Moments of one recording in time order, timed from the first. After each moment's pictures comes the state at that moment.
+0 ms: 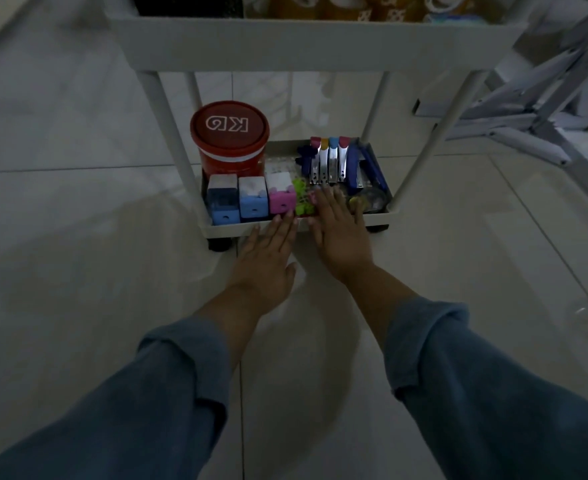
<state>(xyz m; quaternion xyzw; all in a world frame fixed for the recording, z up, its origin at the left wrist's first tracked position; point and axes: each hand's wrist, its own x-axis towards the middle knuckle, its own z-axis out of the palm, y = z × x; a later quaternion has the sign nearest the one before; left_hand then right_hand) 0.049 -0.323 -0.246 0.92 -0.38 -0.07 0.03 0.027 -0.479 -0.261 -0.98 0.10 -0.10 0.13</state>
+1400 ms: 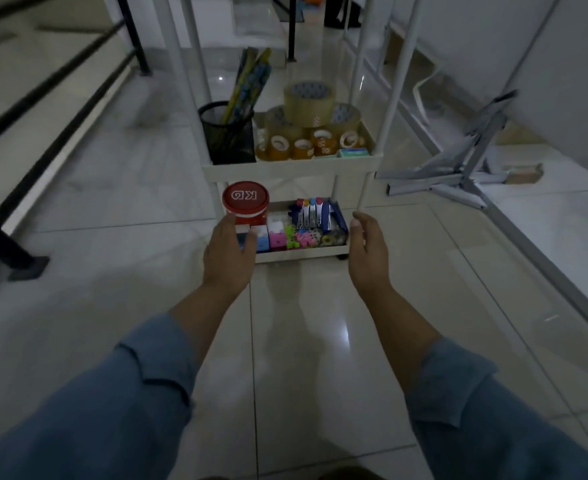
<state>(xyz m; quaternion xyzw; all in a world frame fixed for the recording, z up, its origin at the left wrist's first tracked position) -0.017 -0.265 -0.071 0.89 -0.14 0.02 0.43 -0.103 -0.448 -0.076 -0.77 0.23 -0.31 0.50</state>
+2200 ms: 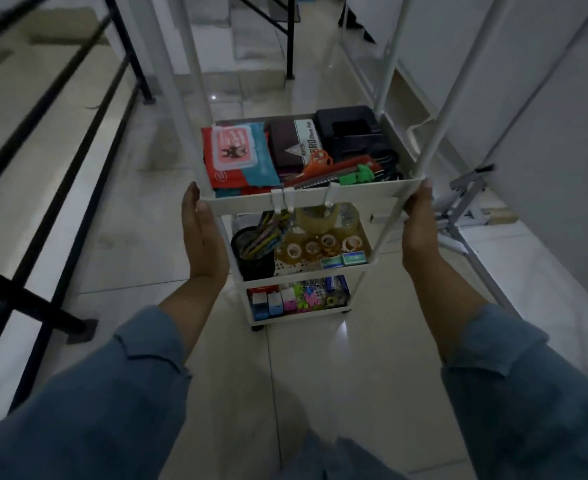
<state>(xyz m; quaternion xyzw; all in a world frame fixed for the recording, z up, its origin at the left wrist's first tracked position) 0.100 -0.266 0.184 0.69 -0.07 0.08 0.71 -0.008 -0.509 0.213 -0.59 0.33 -0.29 0.68</state>
